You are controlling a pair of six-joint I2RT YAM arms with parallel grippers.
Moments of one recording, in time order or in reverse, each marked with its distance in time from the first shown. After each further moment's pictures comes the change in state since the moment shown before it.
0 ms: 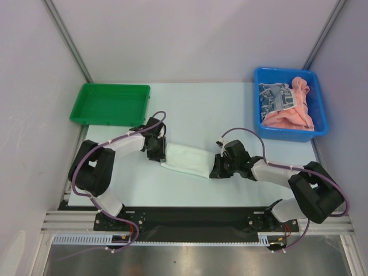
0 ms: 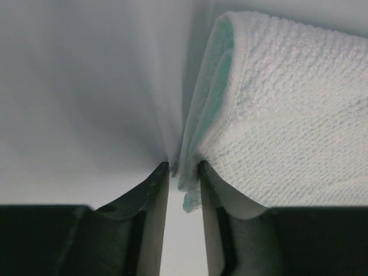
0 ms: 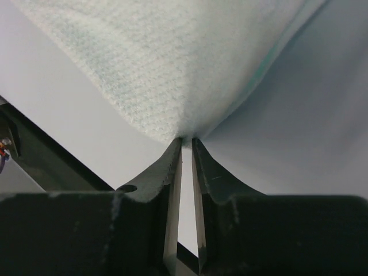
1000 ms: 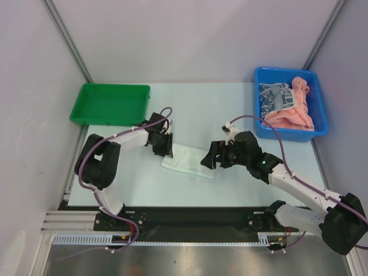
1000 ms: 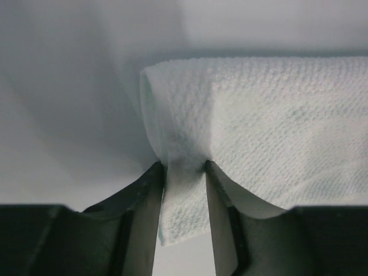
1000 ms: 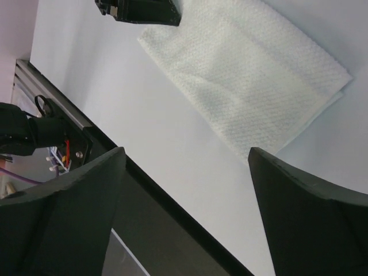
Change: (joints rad) left arm 0.011 0.092 0.093 0.040 0.153 0.124; right arm 0.037 -0.332 0.133 -0.138 0.045 -0.003
